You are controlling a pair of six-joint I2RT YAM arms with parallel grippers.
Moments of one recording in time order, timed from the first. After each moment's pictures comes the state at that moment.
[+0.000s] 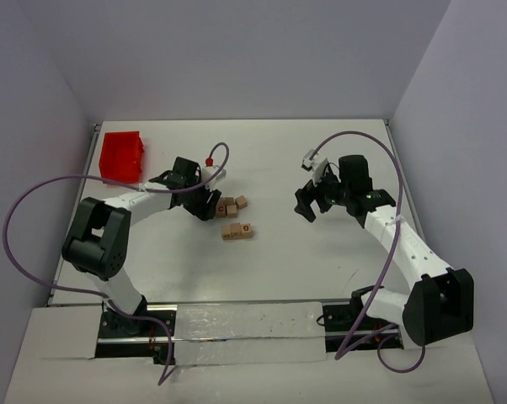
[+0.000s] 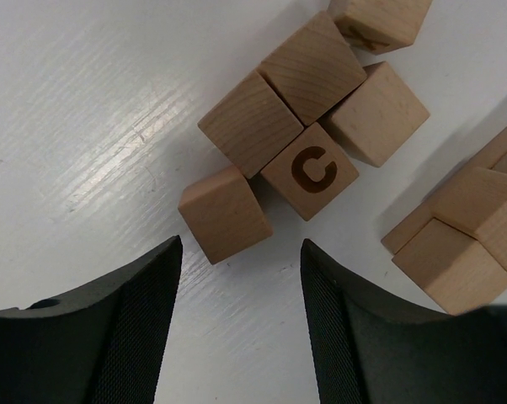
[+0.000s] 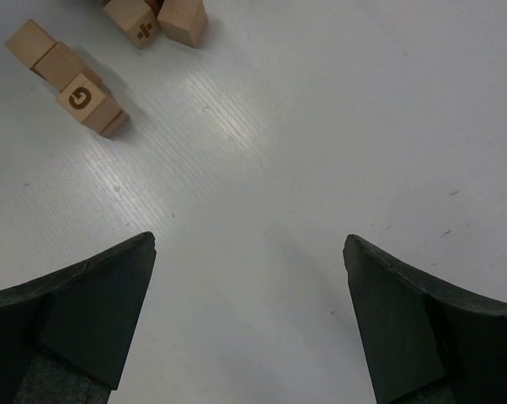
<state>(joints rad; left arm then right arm) -0.41 1.72 1.01 -0.31 0.25 0.24 0.22 1.17 0.87 -0.41 -0.49 -0.40</state>
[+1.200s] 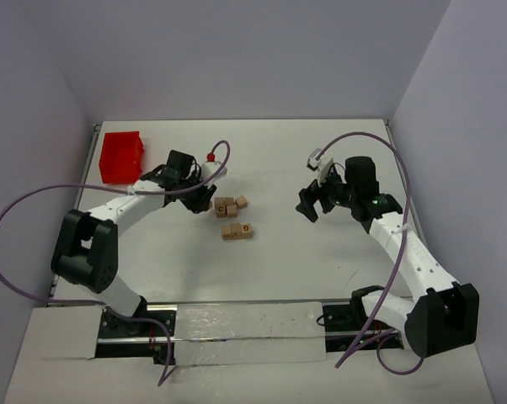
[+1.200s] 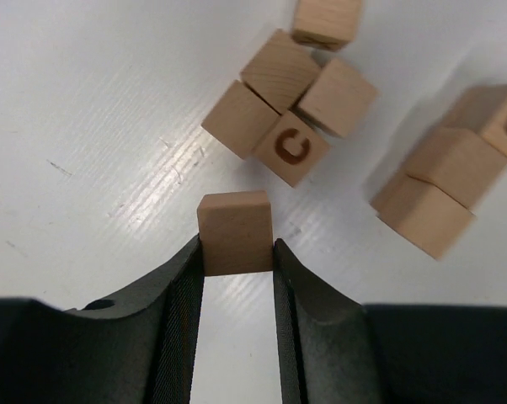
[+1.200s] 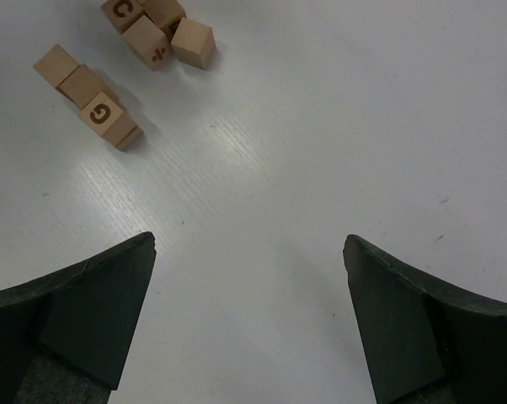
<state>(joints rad) -0.41 1.63 1.06 -0.41 0.26 0.39 0.20 1.10 0.85 -0.40 -0.52 -0.38</state>
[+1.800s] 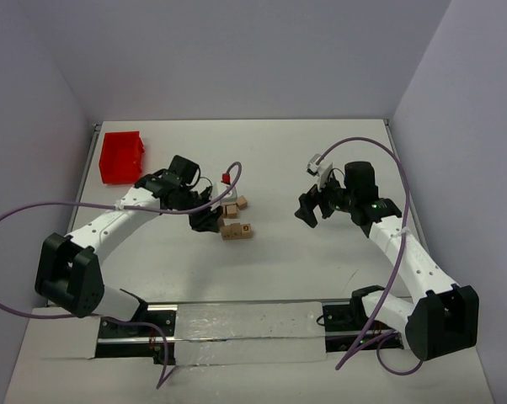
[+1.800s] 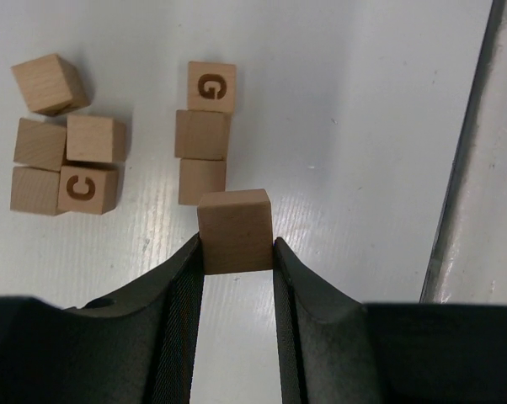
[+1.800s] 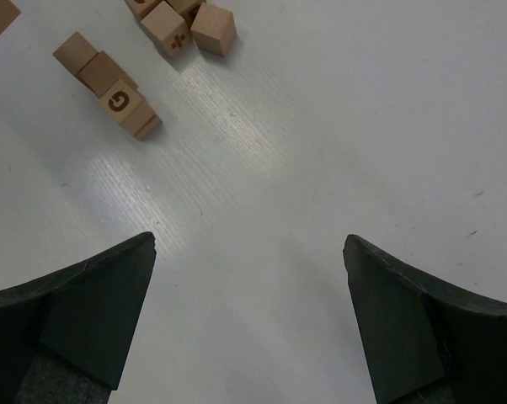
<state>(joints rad) -0.51 1.44 1.09 -0.74 0.61 0.72 0.20 1.08 0.80 -0.39 -0.56 -0.35</state>
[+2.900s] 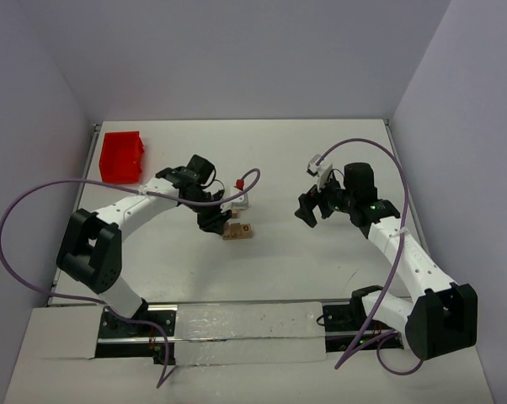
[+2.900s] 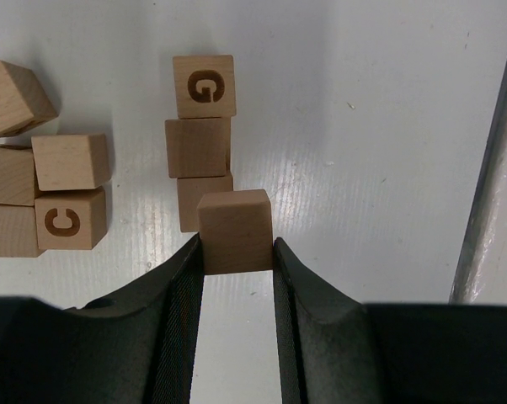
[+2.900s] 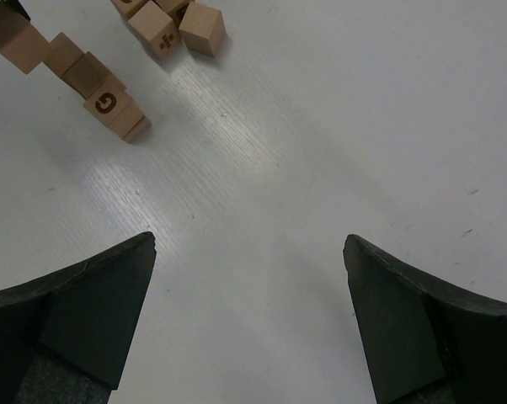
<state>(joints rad) -0.56 1.62 1.17 -0.78 0.57 0.82 0.20 1.08 0.78 -0.35 -0.54 -0.35</state>
